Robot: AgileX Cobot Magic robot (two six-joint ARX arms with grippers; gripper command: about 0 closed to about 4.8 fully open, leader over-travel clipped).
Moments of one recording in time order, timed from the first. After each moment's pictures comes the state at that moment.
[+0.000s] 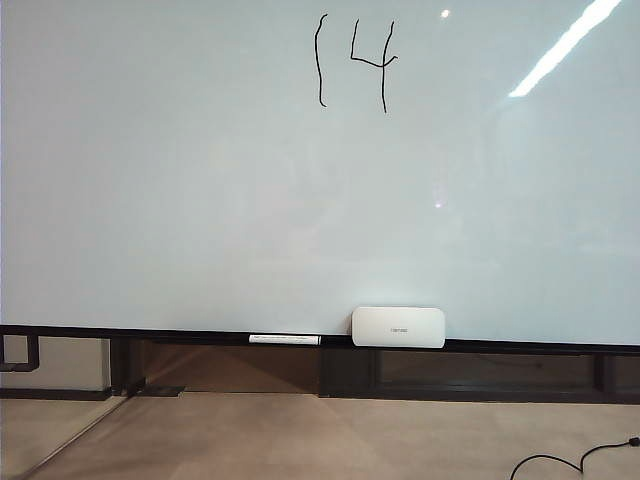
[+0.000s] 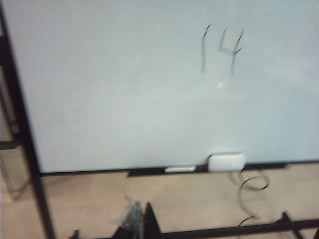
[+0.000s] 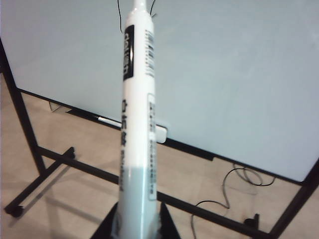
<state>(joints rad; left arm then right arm) 0.23 0.00 1.20 -1.12 0.42 0.00 0.23 0.27 1.45 -1.32 -0.07 -0.08</state>
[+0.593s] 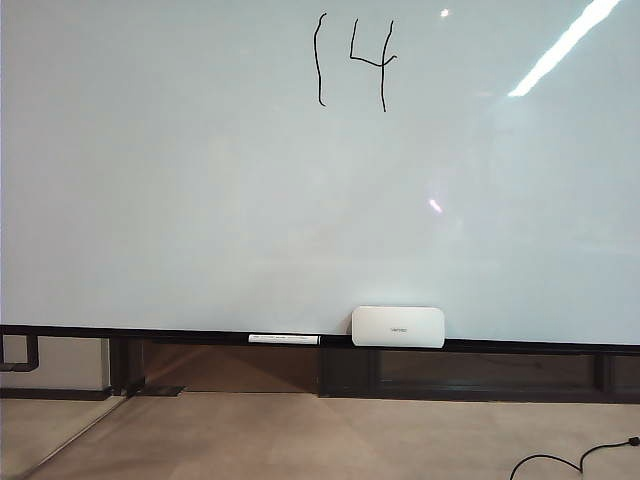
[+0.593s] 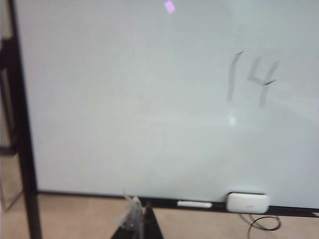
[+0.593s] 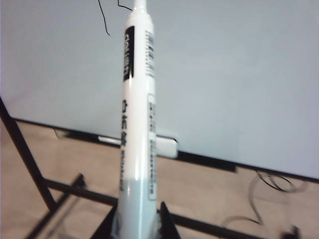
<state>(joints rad) 0.26 0.00 0.80 -0.64 0.37 -0.11 0.19 0.11 0.88 -0.84 -0.09 0.06</state>
